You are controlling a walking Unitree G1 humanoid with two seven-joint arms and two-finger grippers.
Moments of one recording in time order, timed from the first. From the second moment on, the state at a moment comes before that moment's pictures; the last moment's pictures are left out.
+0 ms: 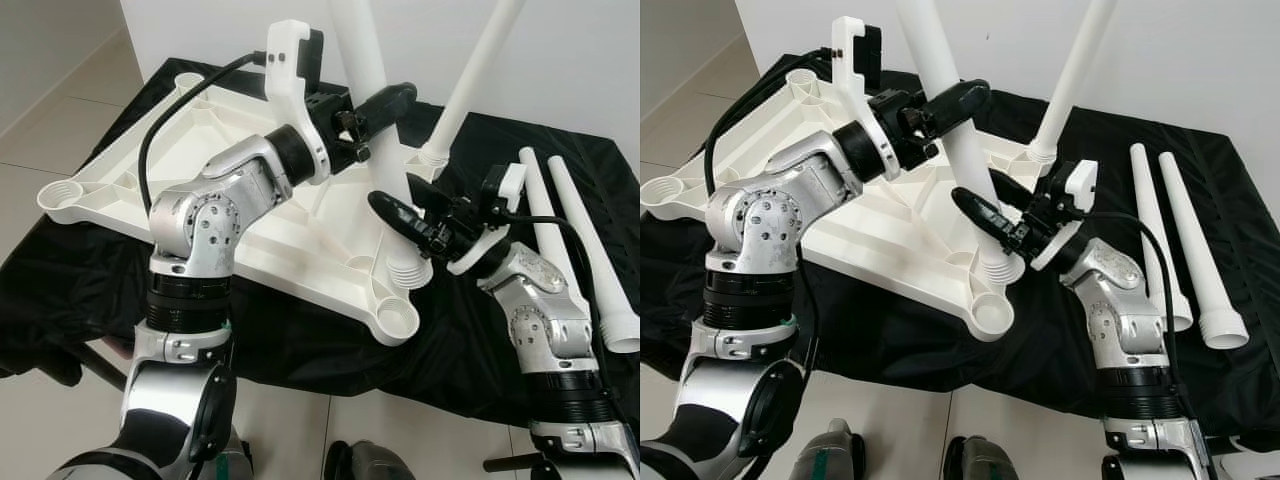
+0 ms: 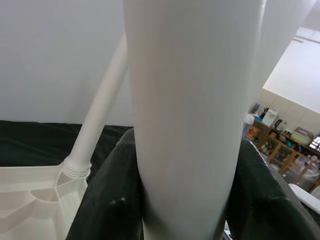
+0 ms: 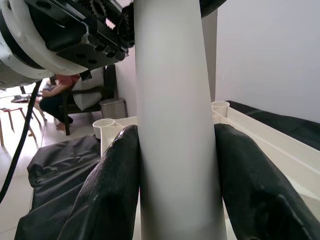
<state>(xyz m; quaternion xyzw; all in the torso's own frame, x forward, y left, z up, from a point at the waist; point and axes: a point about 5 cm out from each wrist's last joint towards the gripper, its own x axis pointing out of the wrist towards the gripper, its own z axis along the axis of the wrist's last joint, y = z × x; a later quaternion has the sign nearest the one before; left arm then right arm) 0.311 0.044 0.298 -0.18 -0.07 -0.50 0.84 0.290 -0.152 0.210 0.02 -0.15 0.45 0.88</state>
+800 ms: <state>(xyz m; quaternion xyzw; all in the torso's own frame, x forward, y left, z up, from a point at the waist) 0.293 0.028 0.315 0.03 -0.15 -0.48 0.86 0.302 -0.161 0.202 -0.09 -0.04 0.39 0.91</state>
